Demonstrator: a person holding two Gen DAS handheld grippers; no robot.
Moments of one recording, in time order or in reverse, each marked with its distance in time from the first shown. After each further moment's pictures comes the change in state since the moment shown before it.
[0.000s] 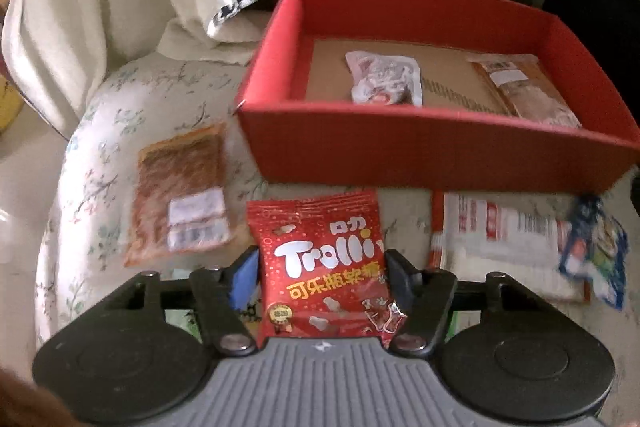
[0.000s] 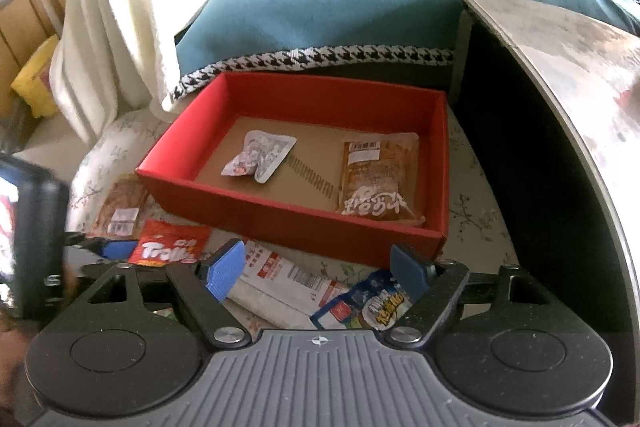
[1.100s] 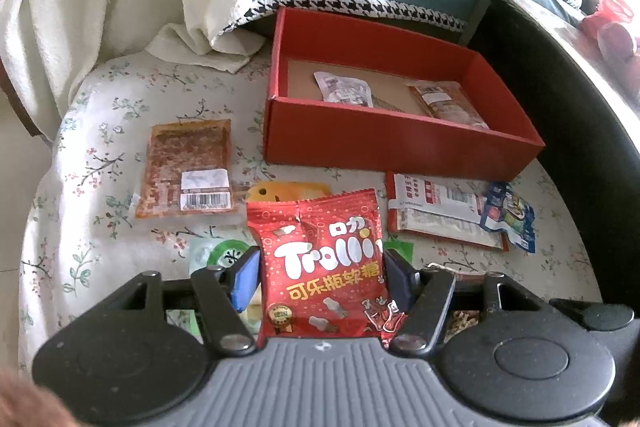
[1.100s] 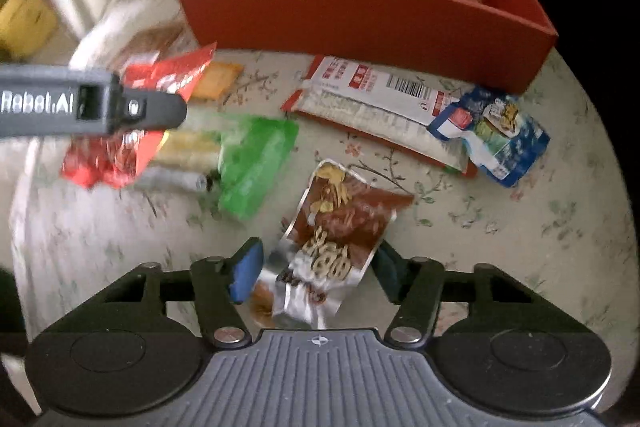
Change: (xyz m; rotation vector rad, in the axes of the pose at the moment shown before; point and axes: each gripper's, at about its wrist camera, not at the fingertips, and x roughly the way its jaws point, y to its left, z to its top) left arm -0.055 0.056 -0.032 -0.014 -0.073 -0.279; right arm 0.042 0.087 -0.101 0.017 0.235 -0.046
